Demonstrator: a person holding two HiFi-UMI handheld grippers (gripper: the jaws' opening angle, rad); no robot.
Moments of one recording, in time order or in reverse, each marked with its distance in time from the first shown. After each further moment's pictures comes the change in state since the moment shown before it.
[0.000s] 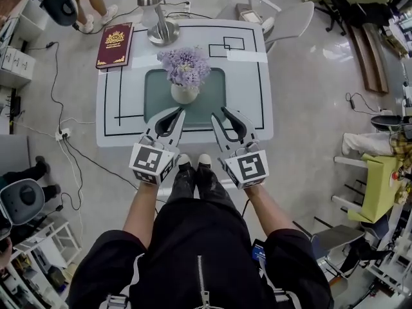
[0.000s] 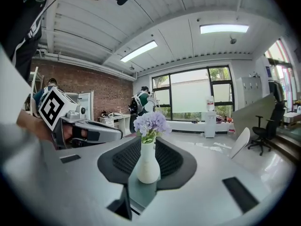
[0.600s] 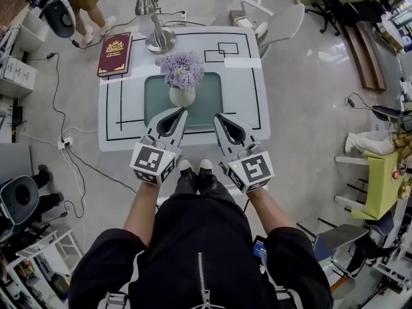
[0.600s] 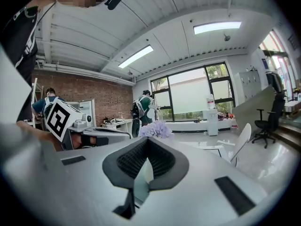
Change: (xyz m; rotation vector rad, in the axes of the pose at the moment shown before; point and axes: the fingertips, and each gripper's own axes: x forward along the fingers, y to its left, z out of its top) left arm -0.004 -0.024 0.030 0.034 -0.044 -0.047; right arm -0.029 0.008 0.030 0.073 -0.039 0.021
